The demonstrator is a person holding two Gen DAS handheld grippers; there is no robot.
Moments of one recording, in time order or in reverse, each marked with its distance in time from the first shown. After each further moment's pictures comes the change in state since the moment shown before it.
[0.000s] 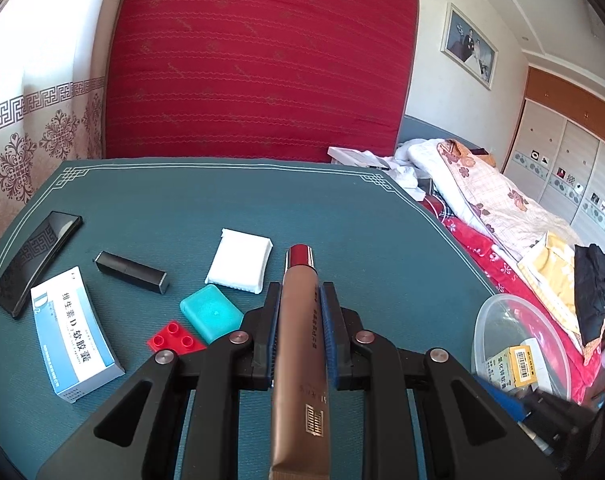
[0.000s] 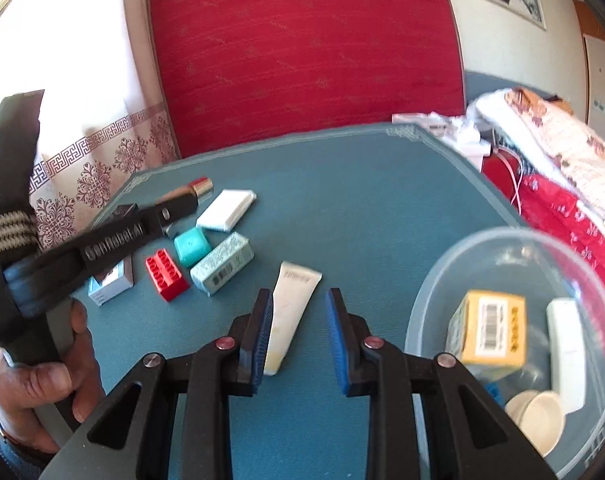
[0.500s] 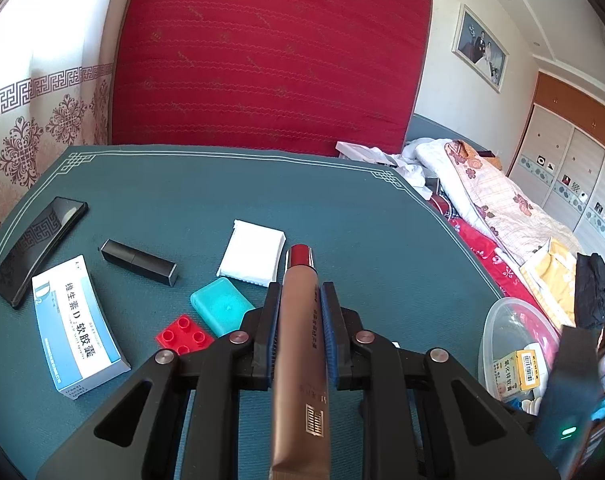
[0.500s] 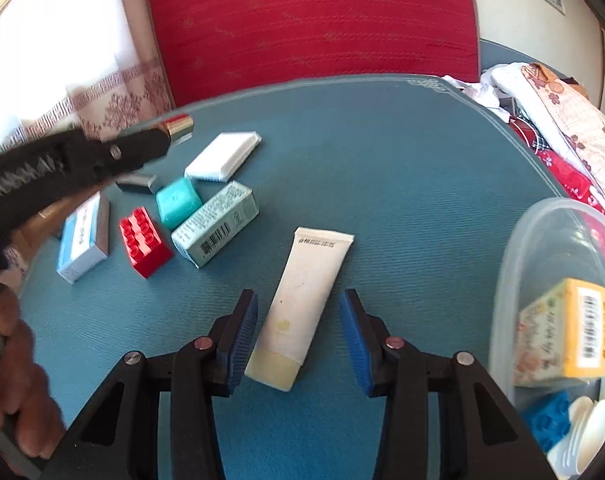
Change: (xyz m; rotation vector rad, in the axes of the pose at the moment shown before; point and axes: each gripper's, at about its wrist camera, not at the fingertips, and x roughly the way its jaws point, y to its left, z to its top) left arm 0.006 0.014 0.000 -0.038 0.029 0.005; right arm 0.064 0.017 -0.007 -0.062 0.143 -0.032
